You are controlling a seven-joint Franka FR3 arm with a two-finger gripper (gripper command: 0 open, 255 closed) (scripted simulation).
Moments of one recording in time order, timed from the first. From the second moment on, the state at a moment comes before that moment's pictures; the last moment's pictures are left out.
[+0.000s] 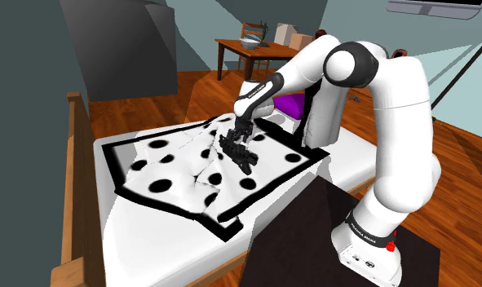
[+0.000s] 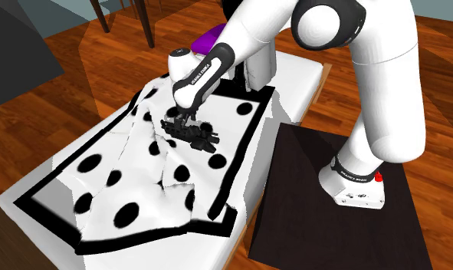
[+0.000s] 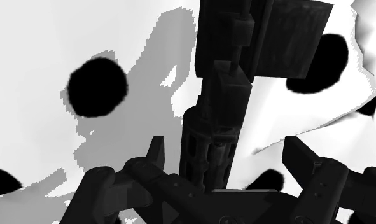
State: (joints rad) arm -0.10 0.58 -0.01 -1.90 0.09 2.52 -0.06
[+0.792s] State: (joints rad) arm -0.10 0.59 -0.01 -1.90 0.09 2.54 -0.06
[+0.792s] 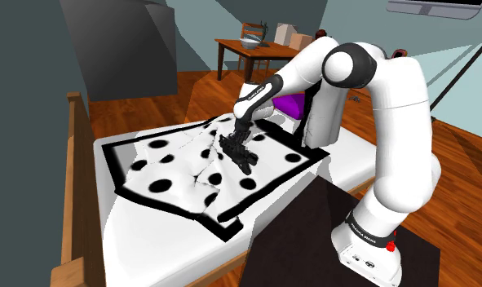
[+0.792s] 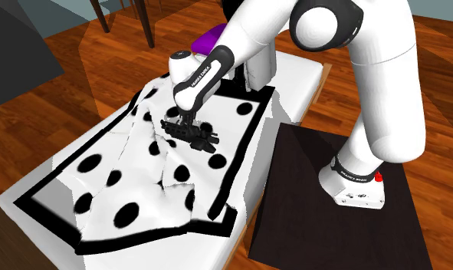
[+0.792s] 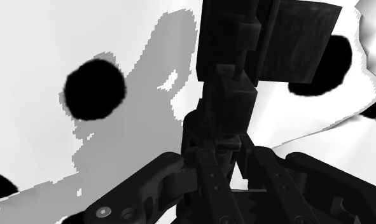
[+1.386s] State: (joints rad) arm -0.09 0.51 -0.01 -1.91 0.08 2.46 -0.06
